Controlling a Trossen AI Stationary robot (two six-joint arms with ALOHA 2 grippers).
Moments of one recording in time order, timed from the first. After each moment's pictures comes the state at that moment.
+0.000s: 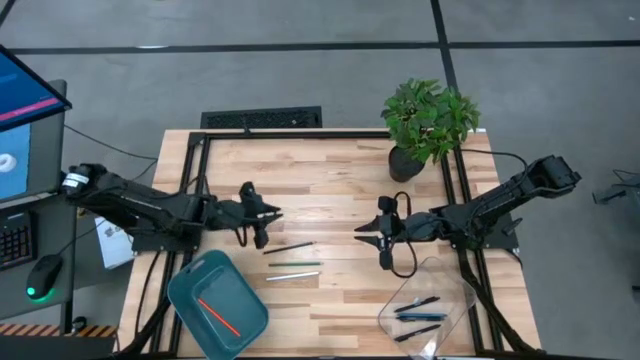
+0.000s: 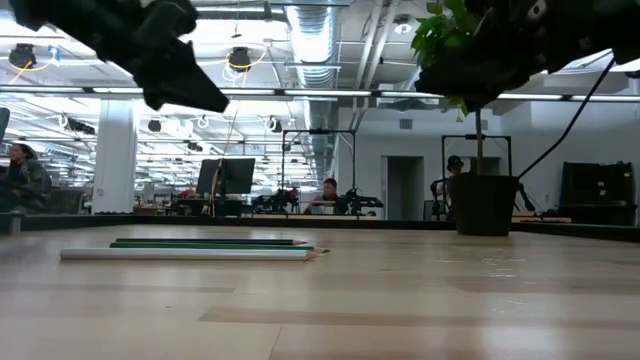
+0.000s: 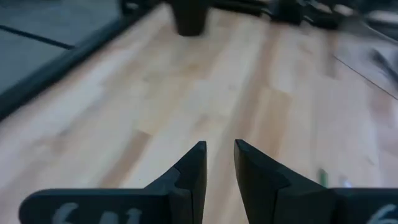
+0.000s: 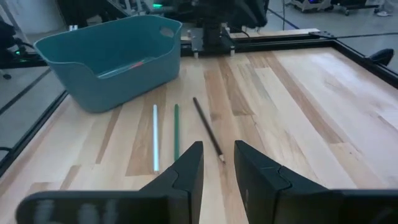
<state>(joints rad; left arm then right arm) -0.18 1.02 0.52 -0.02 -0.49 -0.33 0.32 1.23 0.46 0.43 0.32 0.12</state>
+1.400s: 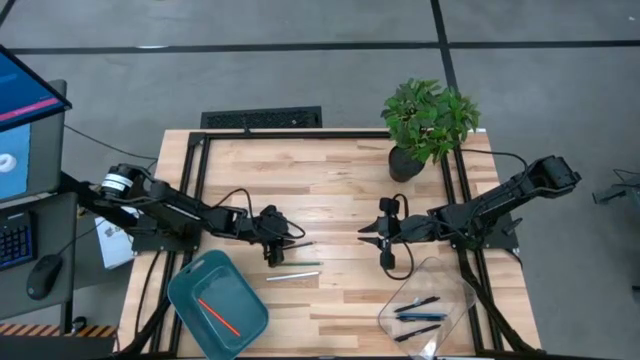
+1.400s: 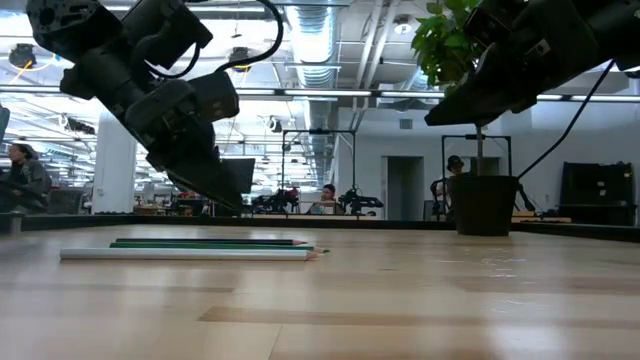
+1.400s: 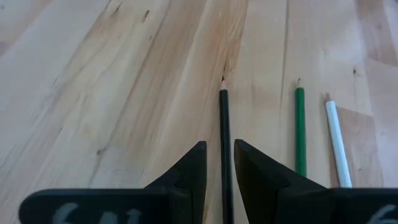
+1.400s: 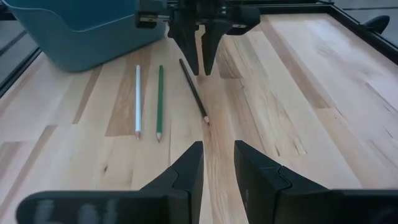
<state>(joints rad) -0.16 1.49 0.52 0.24 -0.15 -0.39 0.31 1.23 0.46 0.29 0.32 0.12</state>
